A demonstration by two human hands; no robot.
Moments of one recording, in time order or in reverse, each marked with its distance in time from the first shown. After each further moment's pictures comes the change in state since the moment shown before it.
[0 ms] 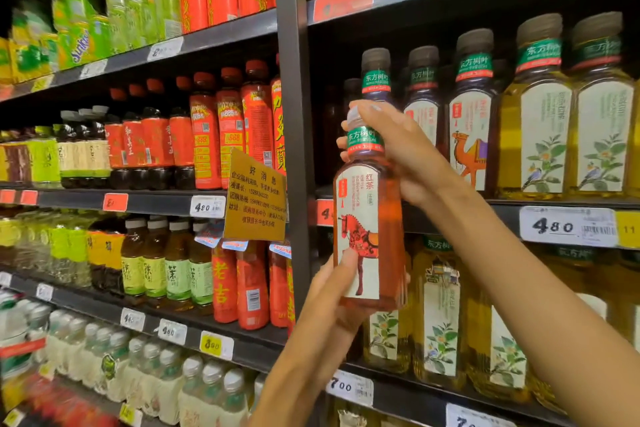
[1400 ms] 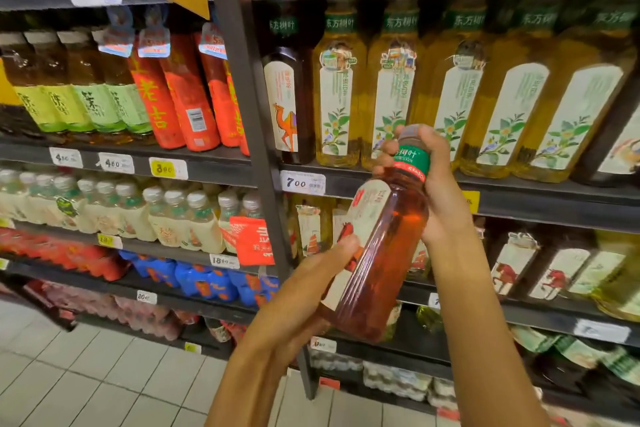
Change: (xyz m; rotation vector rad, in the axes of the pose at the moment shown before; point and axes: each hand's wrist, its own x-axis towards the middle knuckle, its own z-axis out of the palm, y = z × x) left_hand -0.141 -0.102 -0.005 0.383 -0.011 -0.788; right_hand -0.238 0.123 -0.039 0.657 0.422 0.301
